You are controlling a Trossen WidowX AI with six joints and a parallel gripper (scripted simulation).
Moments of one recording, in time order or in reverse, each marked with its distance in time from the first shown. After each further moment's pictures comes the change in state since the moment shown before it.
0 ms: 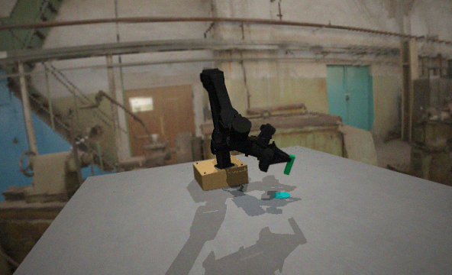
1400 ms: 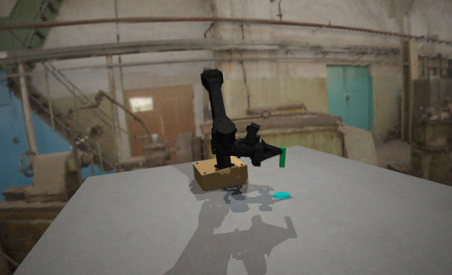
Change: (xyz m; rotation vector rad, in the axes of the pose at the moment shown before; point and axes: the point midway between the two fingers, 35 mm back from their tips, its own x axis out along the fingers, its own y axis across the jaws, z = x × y) arm -0.030 0.021 0.000 -0.124 -0.231 0.027
